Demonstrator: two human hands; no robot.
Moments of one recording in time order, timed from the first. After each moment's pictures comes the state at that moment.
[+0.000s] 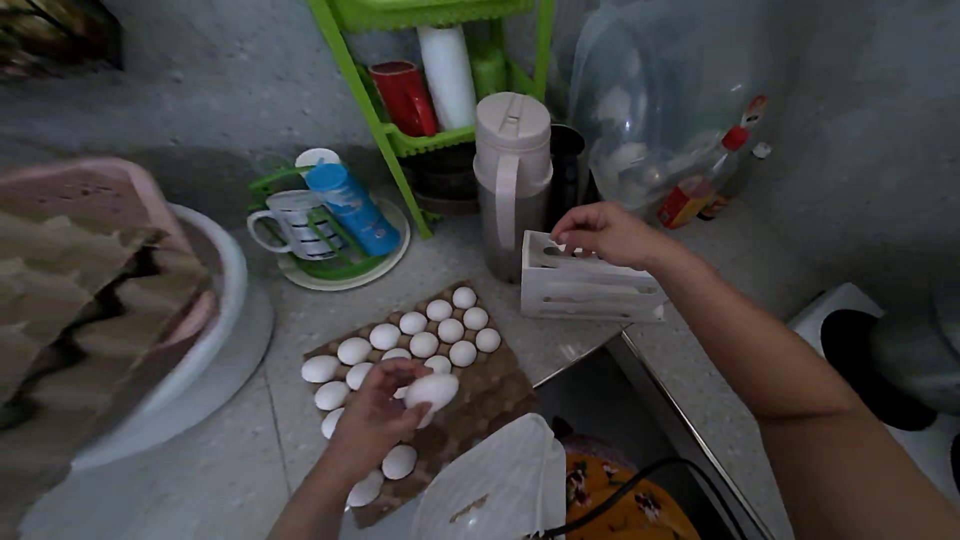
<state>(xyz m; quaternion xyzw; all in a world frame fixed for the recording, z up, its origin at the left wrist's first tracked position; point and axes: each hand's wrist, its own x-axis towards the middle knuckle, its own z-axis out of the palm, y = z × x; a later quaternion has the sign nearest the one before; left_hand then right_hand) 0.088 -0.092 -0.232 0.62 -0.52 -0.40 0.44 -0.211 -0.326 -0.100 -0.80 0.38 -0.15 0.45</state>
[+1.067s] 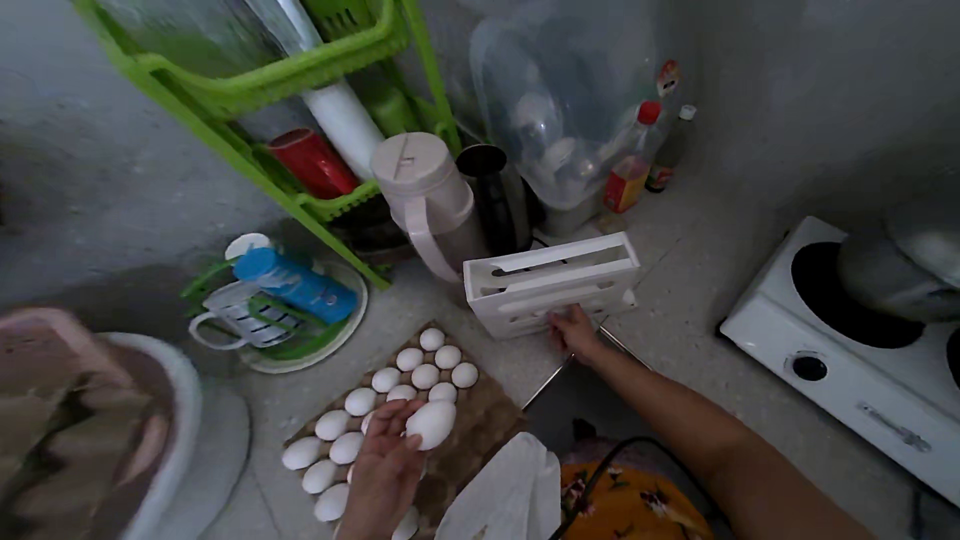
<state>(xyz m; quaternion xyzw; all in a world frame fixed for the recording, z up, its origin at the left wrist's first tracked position) 0.044 -0.115 -0.227 0.49 -0.33 -0.56 0.58 -0.233 -0.262 -0.296 -0.36 0.57 -0.38 0.63</state>
